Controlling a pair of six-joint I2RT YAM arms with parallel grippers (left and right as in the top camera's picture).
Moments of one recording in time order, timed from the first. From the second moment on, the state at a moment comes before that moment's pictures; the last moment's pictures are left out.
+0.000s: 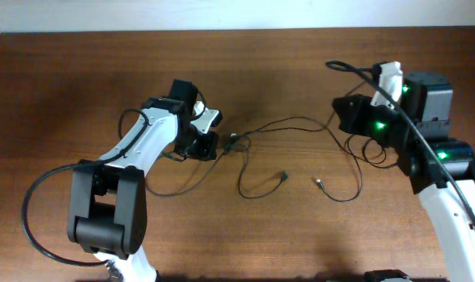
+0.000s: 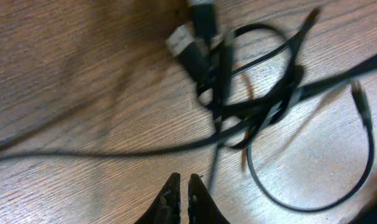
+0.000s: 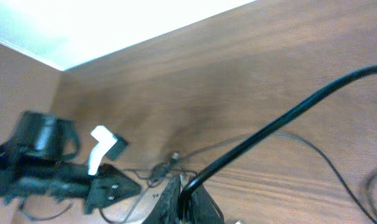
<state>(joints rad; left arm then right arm) -0.21 1.89 1.30 -0.90 0.39 0.09 0.05 1.23 1.19 -0.64 -0.44 0.40</state>
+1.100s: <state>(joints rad) -0.37 1.89 1.30 -0.69 0.41 0.11 -0.01 1.31 1.03 -1.12 -0.44 0.38</state>
